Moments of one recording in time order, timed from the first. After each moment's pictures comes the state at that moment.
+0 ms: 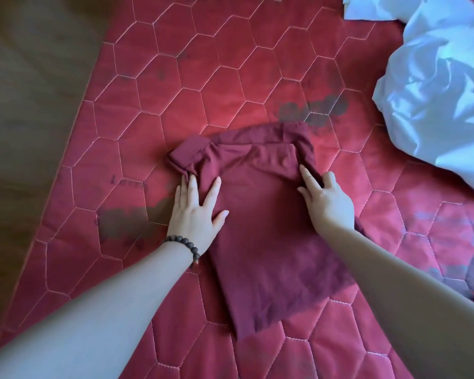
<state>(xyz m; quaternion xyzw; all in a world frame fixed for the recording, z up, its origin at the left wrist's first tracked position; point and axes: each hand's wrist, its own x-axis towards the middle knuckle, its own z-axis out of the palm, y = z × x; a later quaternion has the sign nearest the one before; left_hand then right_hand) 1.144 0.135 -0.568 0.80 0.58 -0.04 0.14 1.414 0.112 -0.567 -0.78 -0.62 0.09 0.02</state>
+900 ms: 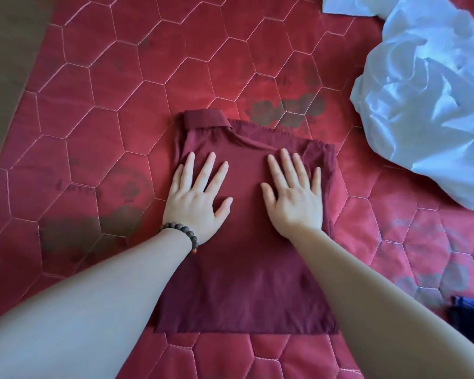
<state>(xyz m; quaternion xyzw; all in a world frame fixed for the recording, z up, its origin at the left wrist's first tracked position) 1.208 0.165 -0.591 0.85 0.52 0.01 0.05 1.418 0.129 -0.586 -0.77 -0.64 0.08 0.00</state>
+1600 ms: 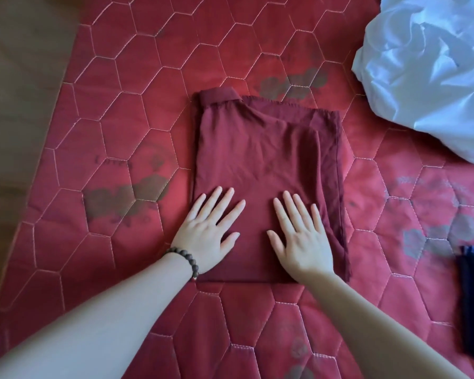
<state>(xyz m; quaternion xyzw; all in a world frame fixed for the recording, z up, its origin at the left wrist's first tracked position) 1.154 0.062 -0.573 0.91 0.39 -0.08 0.11 1.378 -0.018 -0.578 -0.72 -0.68 0.13 0.00</state>
